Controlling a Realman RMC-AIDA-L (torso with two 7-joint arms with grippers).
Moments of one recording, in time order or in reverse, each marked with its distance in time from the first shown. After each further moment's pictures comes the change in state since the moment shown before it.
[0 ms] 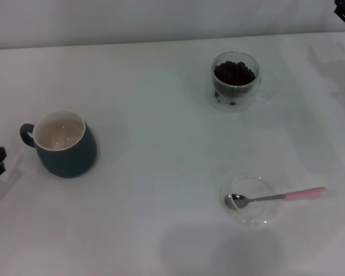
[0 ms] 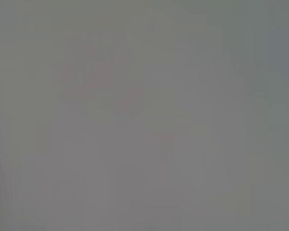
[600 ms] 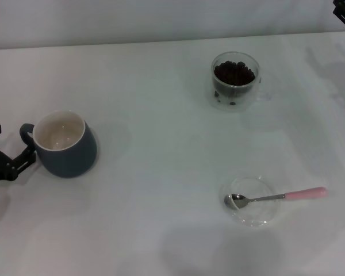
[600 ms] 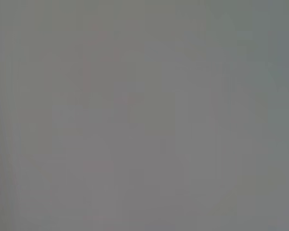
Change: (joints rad) left arm -0.101 -0.005 -0.001 0.082 0.058 -0.215 0.084; right arm -0.005 0.000 0.002 0.012 0.000 0.030 0.001
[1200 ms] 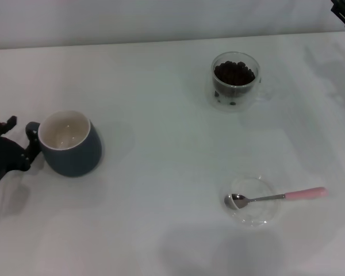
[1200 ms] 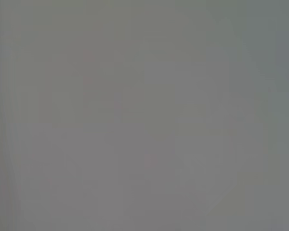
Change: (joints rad) left arm -0.022 -0.003 -0.007 0.105 -0.077 -0.107 0.198; right arm 0.008 0.000 -0.002 0.000 0.000 0.000 0.000
